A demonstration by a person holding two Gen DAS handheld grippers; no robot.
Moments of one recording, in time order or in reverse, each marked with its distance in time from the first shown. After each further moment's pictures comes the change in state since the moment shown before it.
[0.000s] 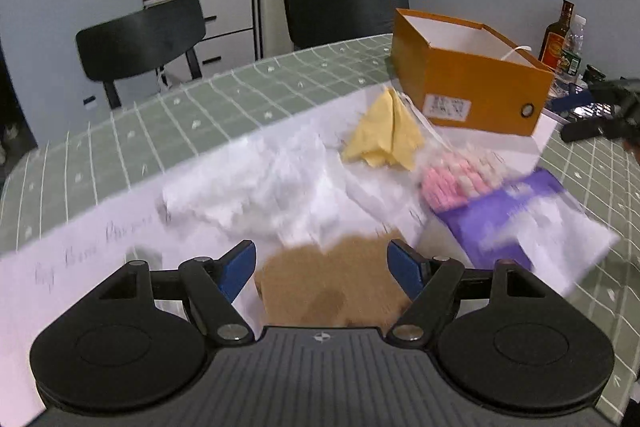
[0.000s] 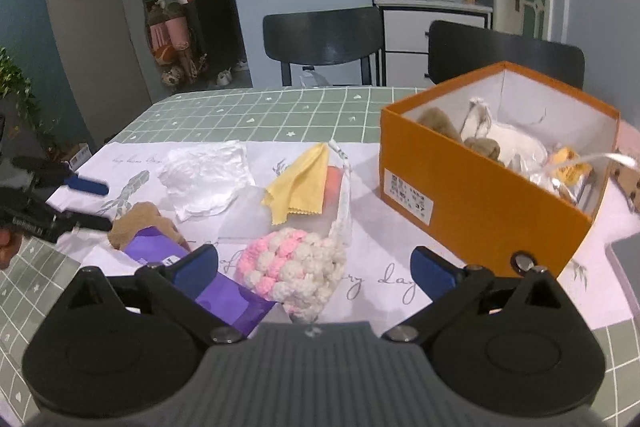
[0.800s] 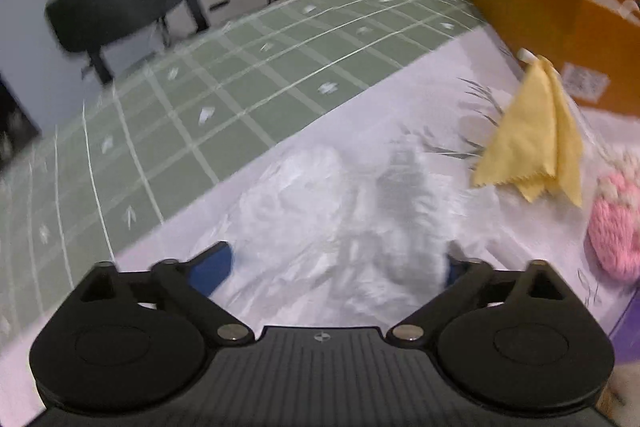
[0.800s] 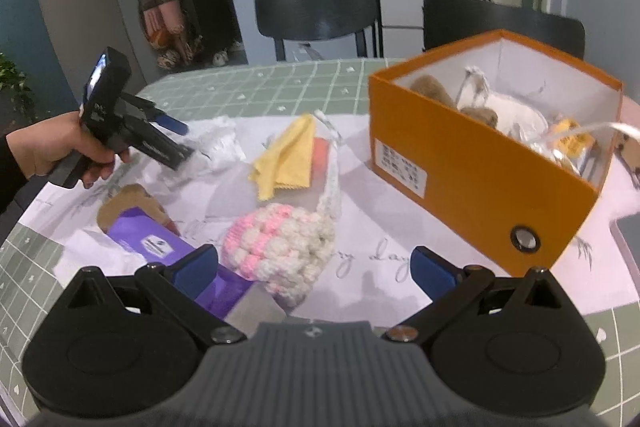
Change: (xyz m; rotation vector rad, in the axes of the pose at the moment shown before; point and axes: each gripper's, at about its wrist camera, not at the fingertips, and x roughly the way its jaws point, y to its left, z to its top) left arm 0.151 0.071 0.052 0.005 0.229 0.051; right arm 0.015 -0.014 -0.006 0.025 0.078 0.001
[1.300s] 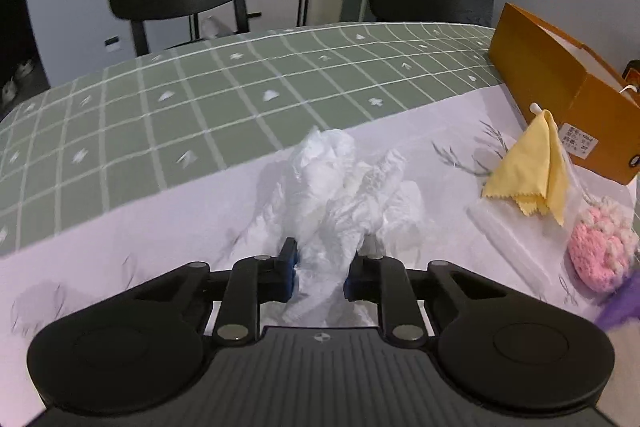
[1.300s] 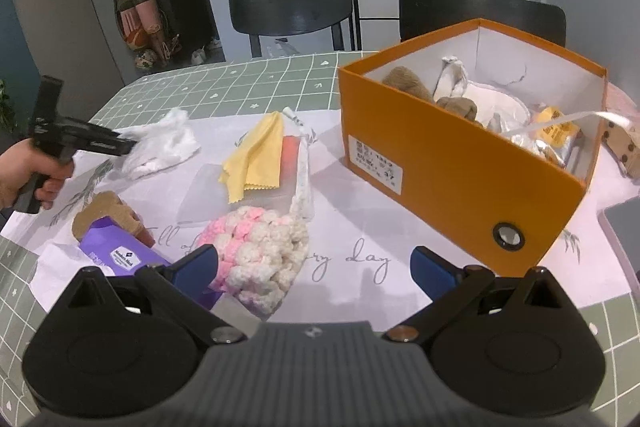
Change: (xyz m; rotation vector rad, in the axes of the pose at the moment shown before) left arm -0.043 0.044 -0.048 -0.188 -0.118 -0.038; right arm 0.010 -0.010 0.008 0.021 0.013 -0.051
